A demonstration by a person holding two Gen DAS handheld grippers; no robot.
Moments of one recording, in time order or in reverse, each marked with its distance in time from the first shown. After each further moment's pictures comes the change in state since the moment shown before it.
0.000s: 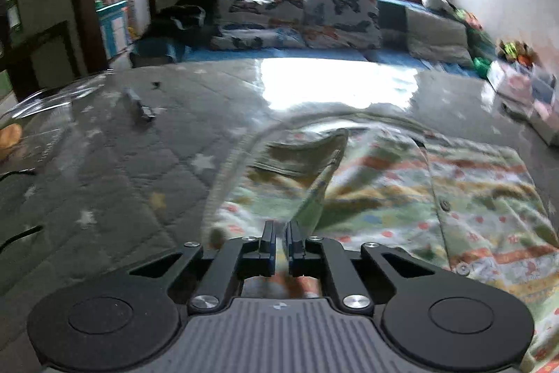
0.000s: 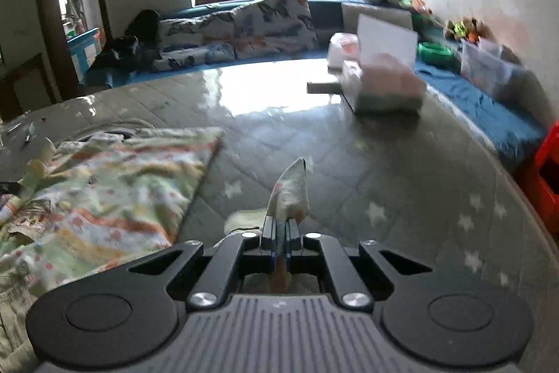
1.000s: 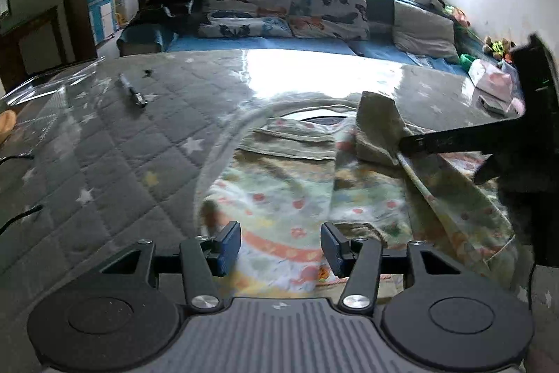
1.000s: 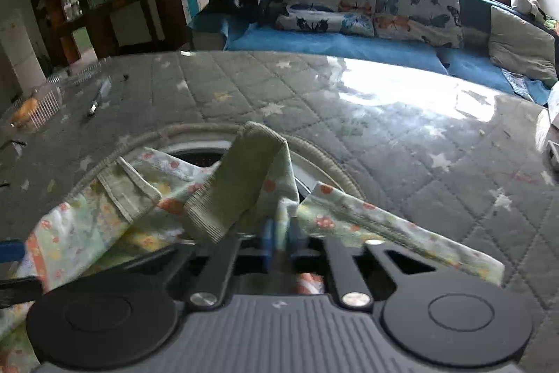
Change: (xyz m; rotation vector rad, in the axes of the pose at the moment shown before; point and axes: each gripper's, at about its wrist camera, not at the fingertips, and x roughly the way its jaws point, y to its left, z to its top) left arm -0.011 -0.018 -0.001 0.034 0.071 -0.089; right arm 0.159 0.192 0.094 -0.265 0.111 0.336
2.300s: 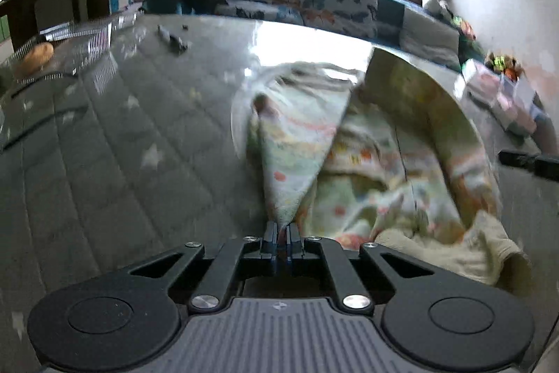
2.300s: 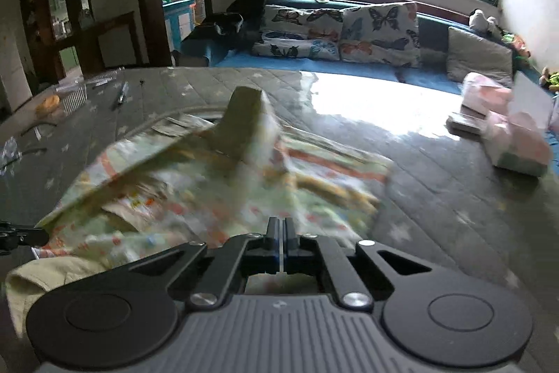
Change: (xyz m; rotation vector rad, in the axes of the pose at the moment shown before) left arm -0.075 0.026 -0.088 -0.126 0.049 -0.034; right arm -0.158 -0.008 -0.104 0.004 -0.084 -0.098
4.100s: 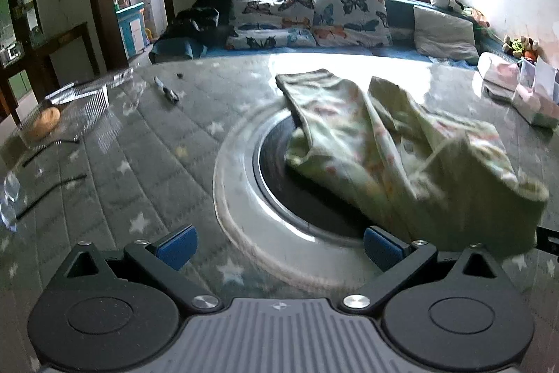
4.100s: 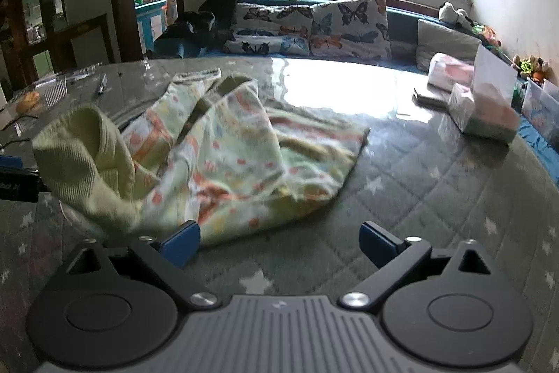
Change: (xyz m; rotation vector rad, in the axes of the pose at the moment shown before) left arm 0.013 -0.060 0.039 0.112 -0.121 0.166; right arm -0.018 0.005 -0.027 0.045 -0.012 -0.089
